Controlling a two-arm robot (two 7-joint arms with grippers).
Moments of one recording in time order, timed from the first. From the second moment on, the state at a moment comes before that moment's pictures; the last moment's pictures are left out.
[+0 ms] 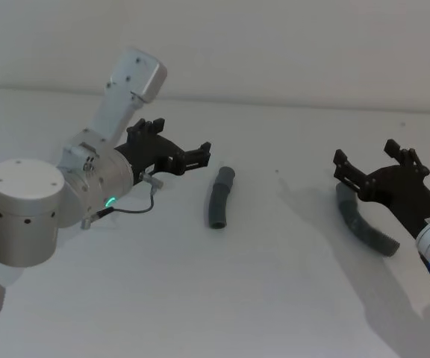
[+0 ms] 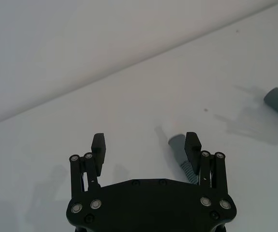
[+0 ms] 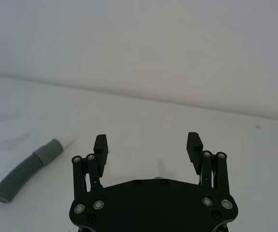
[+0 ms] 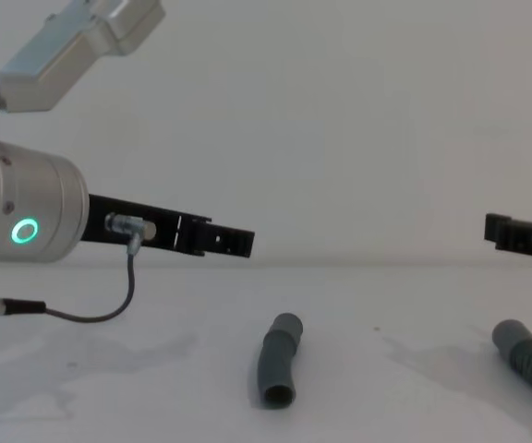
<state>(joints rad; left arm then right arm) -0.27 0.36 0.40 -1.84 -0.35 0.62 -0.10 -0.03 0.37 -0.19 -1.85 0.35 0.24 0.13</state>
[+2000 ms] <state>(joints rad) -0.31 0.34 0.51 -1.67 -0.25 0.59 -0.20 -0.06 0.44 -0.20 -1.84 0.32 0.43 0.24</state>
